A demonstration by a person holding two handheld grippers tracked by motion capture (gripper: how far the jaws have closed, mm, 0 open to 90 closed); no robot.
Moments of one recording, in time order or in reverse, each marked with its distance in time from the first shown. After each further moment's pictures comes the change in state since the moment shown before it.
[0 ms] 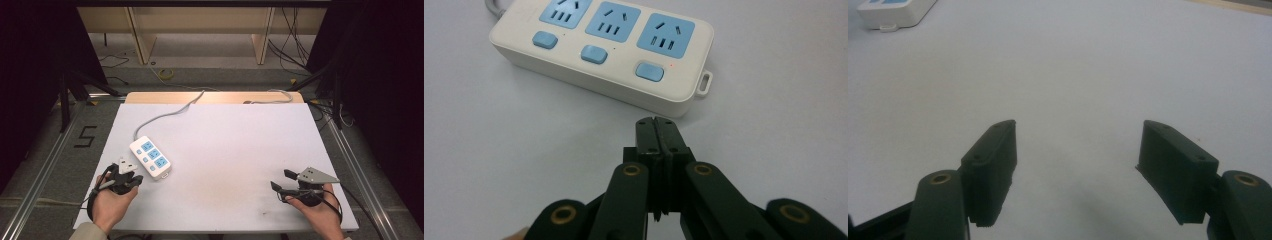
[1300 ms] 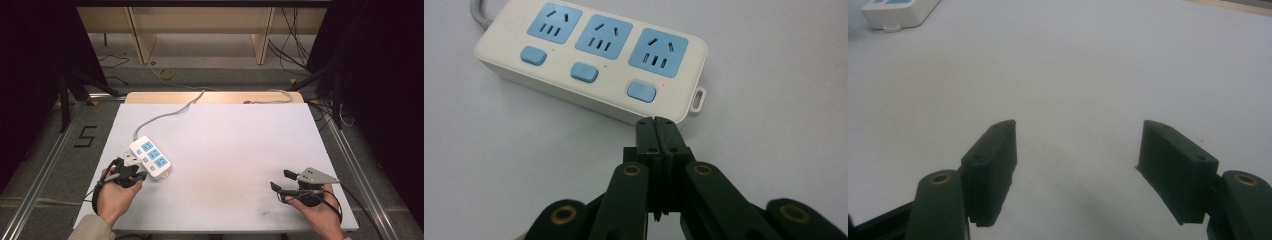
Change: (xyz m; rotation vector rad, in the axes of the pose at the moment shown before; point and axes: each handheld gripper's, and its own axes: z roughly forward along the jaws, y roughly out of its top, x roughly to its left) left arm -0.001 0.017 0.007 0.026 -0.025 -0.009; right arm 0.001 0.000 0.000 -0.002 0.006 -0.004
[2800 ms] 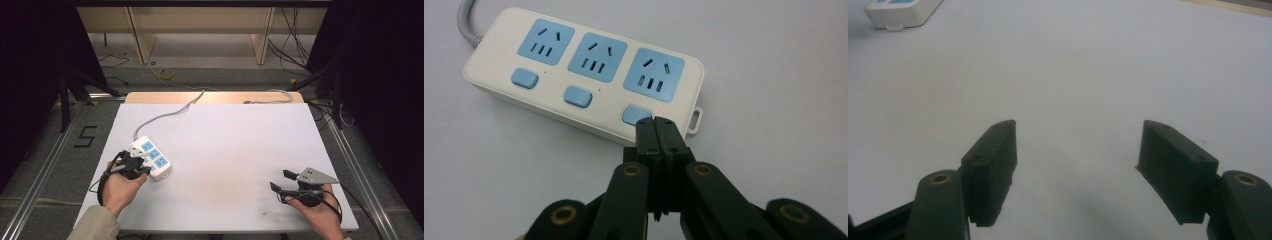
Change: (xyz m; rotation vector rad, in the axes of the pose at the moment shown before) left arm 0.000 0.020 0.008 0.033 -0.013 0.014; right arm 0.001 0.000 0.000 0.001 0.005 -0.007
